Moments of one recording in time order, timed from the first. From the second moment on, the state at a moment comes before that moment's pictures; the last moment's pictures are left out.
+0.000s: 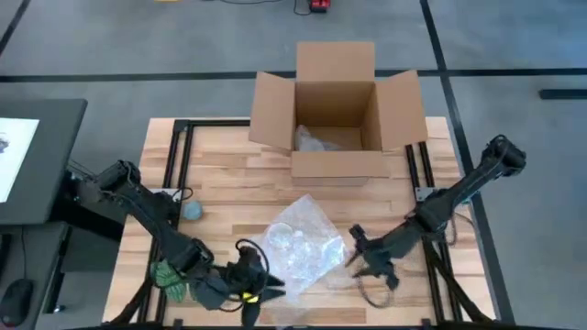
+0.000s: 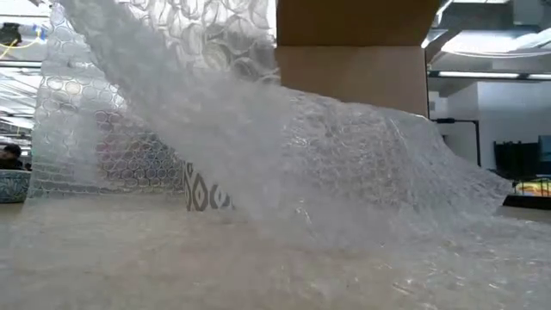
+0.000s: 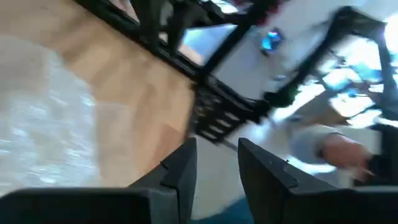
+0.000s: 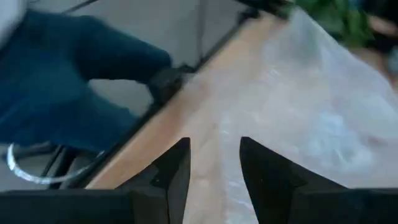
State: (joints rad) left arm -0.76 1.60 1.29 -0.18 -0.63 -0.98; right arm 0.57 1.27 0.83 -0.15 0.08 0.02
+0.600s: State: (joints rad) left arm -0.78 1.90 1.29 -0.54 -0.11 -1.59; right arm 0.51 1.73 0.83 -0.11 -0.09 0.17
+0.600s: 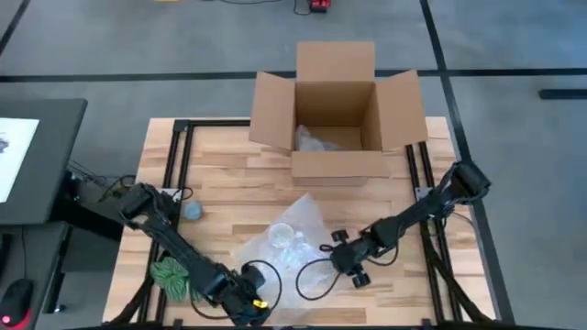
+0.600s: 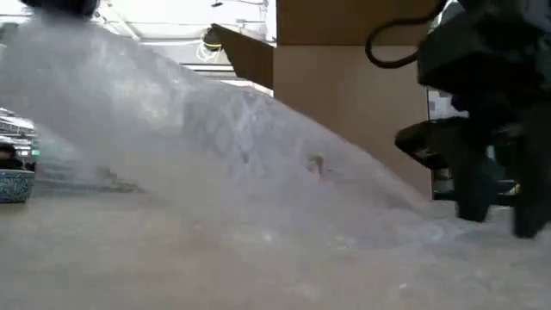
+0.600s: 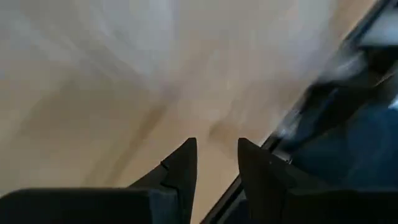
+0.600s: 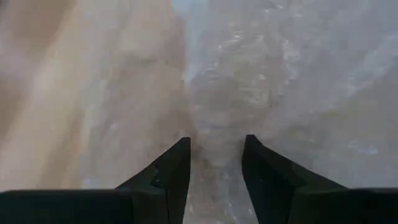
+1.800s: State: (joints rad) left arm -0.75 1.83 1.13 -0.41 -0.60 -1.78; right arm 0.43 1.82 0.83 0.16 -0.02 0.24
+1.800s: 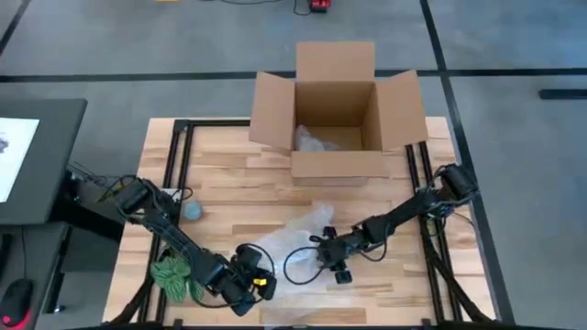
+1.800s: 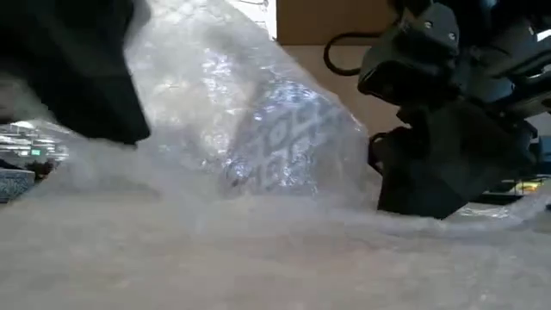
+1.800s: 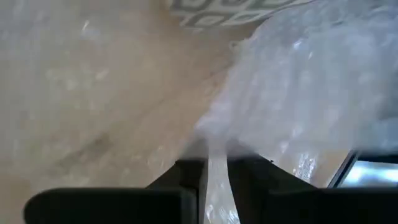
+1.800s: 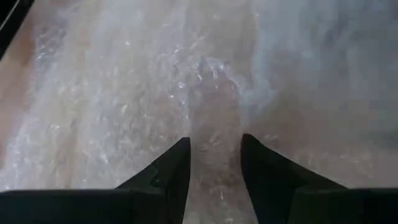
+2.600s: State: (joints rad) left arm -0.78 1.83 1.37 -0.90 -0.61 -1.86; right arm 0.32 1.62 0.83 0.20 -0.04 0.10
